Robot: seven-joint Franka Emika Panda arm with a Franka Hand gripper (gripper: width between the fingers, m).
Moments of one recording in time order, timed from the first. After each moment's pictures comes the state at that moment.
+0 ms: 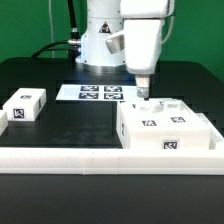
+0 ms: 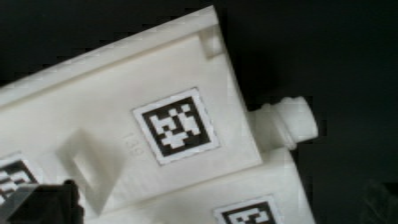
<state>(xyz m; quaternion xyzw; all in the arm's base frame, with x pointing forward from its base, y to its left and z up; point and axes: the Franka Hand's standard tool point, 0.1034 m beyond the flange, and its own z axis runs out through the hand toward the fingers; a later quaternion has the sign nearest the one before) 0.513 0.049 0.079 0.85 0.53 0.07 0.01</state>
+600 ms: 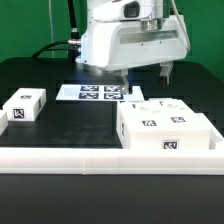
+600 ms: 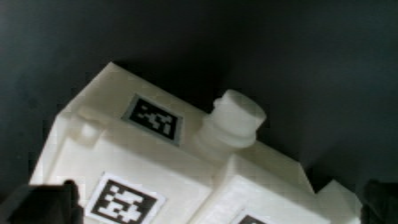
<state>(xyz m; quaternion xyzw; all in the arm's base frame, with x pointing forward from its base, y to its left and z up) 0.498 0.055 0.072 0.95 0.29 0.08 -0.02</state>
